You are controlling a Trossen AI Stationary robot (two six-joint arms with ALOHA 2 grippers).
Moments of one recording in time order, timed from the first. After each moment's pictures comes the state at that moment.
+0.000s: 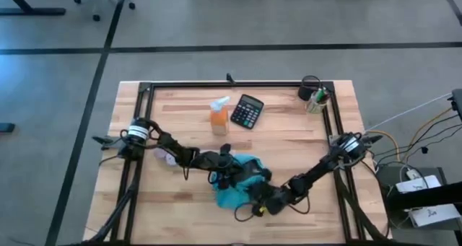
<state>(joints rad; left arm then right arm) -0.18 2.11 0.73 0.92 -0.12 -0.11 0.60 1.99 0.83 0.41 0.72 0.64</state>
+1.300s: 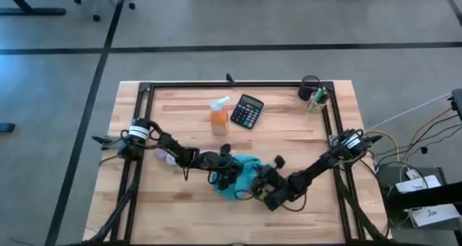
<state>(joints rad) -0.18 2.11 0.72 0.93 -0.11 -0.11 0.56 2.00 0.85 -0.06 1.05 1.08</state>
